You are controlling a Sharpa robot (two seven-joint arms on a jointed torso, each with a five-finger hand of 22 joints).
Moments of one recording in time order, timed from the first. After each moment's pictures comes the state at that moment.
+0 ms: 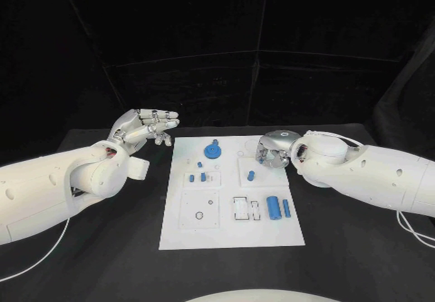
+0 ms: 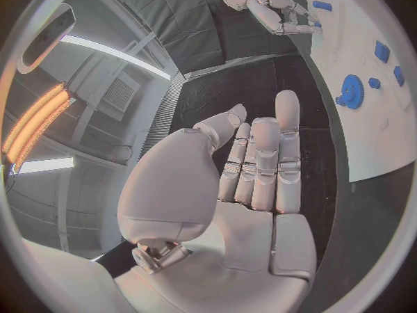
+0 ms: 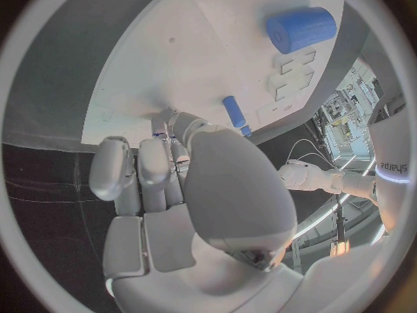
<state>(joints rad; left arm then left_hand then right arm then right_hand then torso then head) 1.29 -0.85 -0.15 1.43 -0.04 -0.22 0.49 1.31 -0.11 0.49 -0.11 0.05 1.02 0.18 0.10 0.07 1.04 0.11 0.22 0.07 1.25 0.02 1.08 0.60 0.17 1.22 0.11 0.62 0.72 1.18 -0.80 -0.02 1.40 -1.72 -0.11 -0.16 1.52 -0.12 0.45 0.09 0.09 1.11 0.15 0.07 0.07 1.18 0.08 0.10 0.06 1.46 0.00 1.19 1.02 0.10 1.33 0.11 1.36 1.22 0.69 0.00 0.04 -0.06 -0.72</state>
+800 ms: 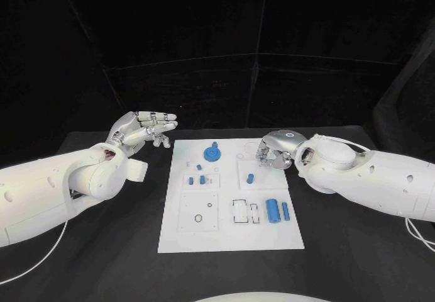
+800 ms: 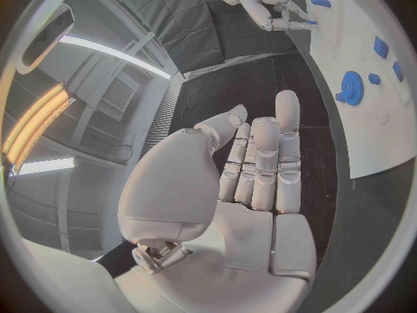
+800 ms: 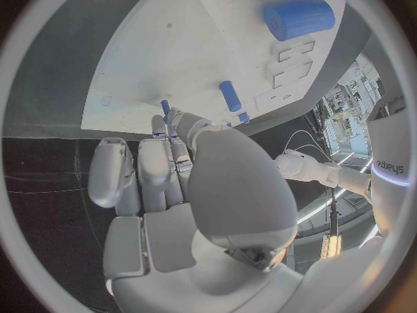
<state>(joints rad) 1.29 -0.85 -0.15 1.42 -0.04 -0.22 0.49 1.32 -0.10 0.49 -0.12 0.05 1.02 0.18 0.10 0.07 1.04 0.11 0.22 0.07 1.25 0.02 1.08 0.60 0.17 1.22 0.11 0.61 0.72 1.17 -0.85 -0.02 1.47 -1.70 -0.23 -0.16 1.48 -0.12 0.47 0.08 0.09 1.13 0.15 0.07 0.07 1.19 0.08 0.10 0.06 1.46 0.00 1.21 1.02 0.08 1.36 0.10 1.38 1.26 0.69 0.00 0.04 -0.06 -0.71</state>
